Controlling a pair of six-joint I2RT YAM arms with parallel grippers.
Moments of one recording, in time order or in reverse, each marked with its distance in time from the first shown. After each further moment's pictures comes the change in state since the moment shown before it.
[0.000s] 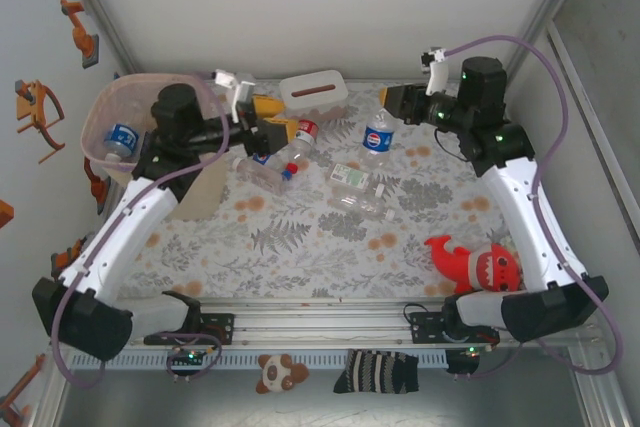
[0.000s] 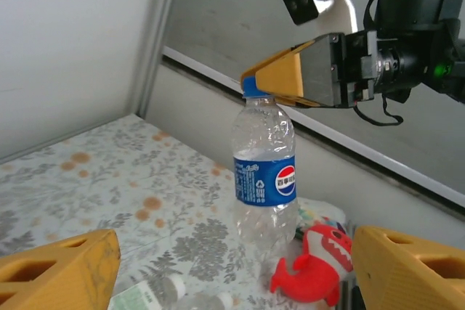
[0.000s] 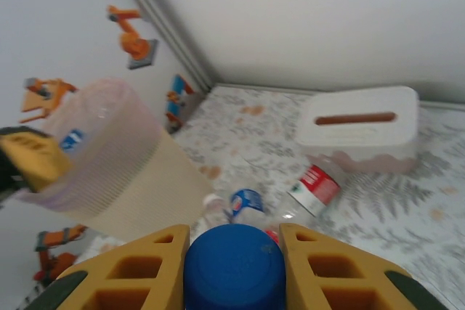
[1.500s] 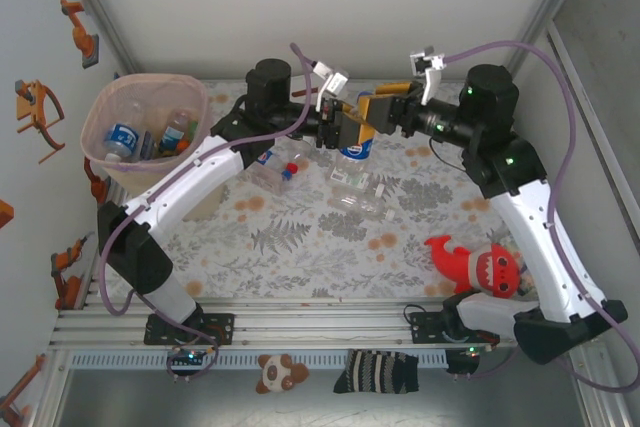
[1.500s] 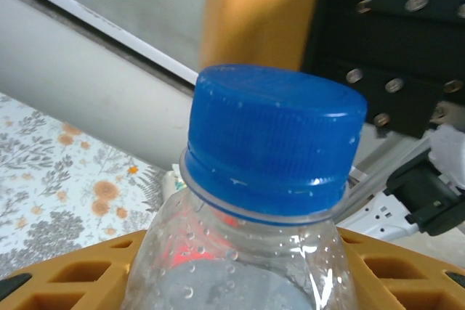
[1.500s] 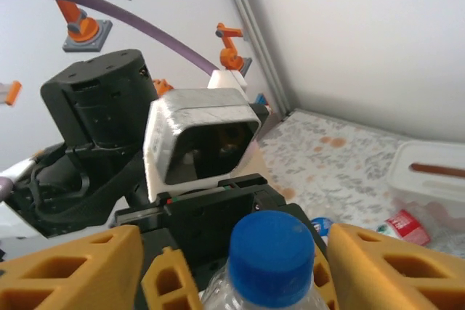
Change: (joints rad) left arm -0.275 0.386 0.368 -0.076 0.122 -0.128; right arm 0.140 -0.108 0.042 0.014 -0.009 0.006
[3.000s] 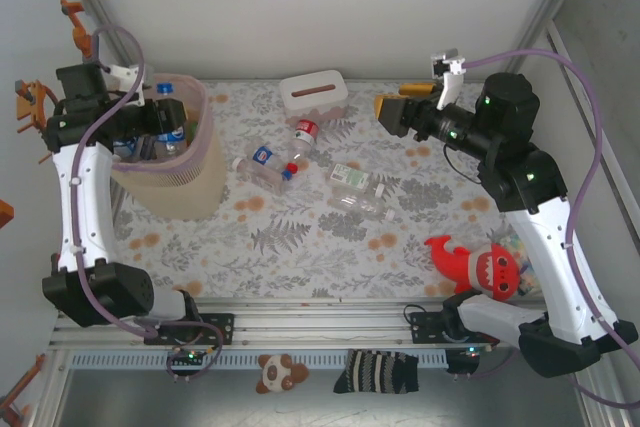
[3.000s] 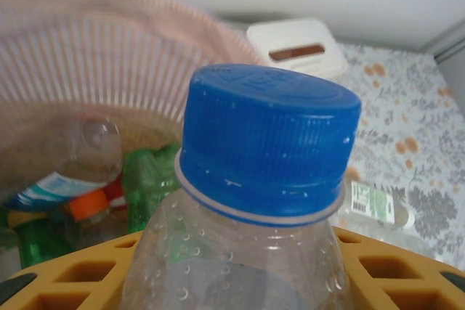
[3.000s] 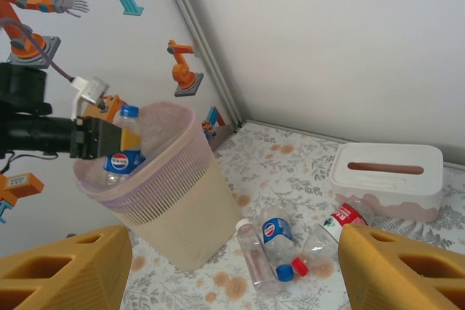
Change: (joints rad) left arm 0.903 -0.232 0.002 -0.850 -0.396 0.436; right arm 0.000 -0.062 0.021 -0.100 0.157 -0.029
